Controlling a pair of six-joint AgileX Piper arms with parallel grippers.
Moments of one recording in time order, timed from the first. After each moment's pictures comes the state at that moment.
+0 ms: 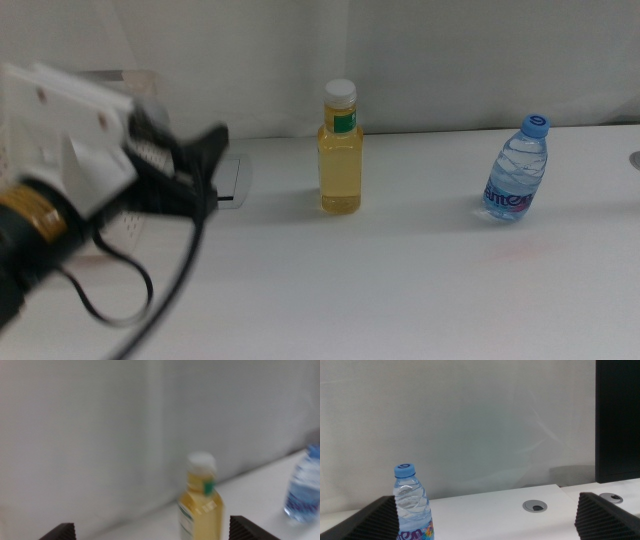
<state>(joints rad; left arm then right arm) -0.37 1.07 -0.60 0.07 -0.21 0.00 -0.05 0.00 0.00 0.05 0.02 -0.02</state>
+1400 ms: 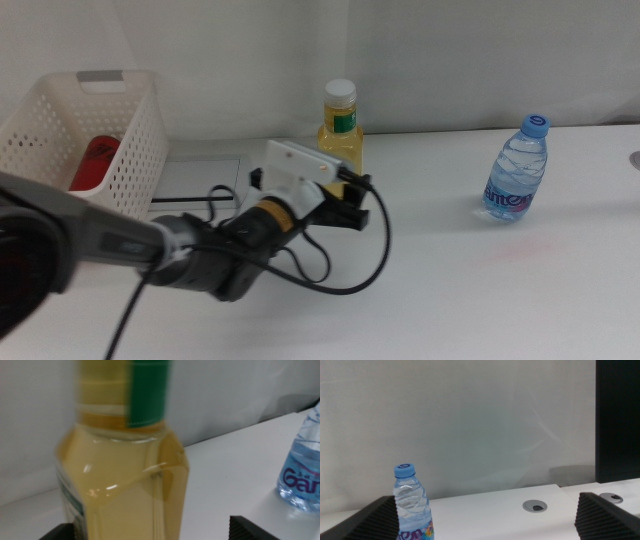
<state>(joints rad) -0.52 2.09 -0.95 0.10 -0.80 -0.14 -0.05 0.00 0.00 0.05 0.02 -0.02</state>
